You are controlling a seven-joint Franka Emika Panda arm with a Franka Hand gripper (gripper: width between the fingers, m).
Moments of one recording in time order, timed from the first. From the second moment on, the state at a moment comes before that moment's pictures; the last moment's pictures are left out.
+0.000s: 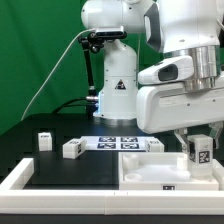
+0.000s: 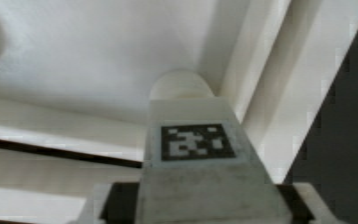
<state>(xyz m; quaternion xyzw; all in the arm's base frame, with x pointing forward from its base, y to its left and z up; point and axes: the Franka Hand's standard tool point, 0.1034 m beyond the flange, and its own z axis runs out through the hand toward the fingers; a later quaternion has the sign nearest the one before) 0.598 0.105 0.077 -0.99 -0.12 -0.06 0.06</state>
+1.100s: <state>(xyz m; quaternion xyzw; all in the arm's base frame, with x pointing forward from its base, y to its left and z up) 0.603 0.118 0.076 -0.86 0.49 -0.08 0.12</state>
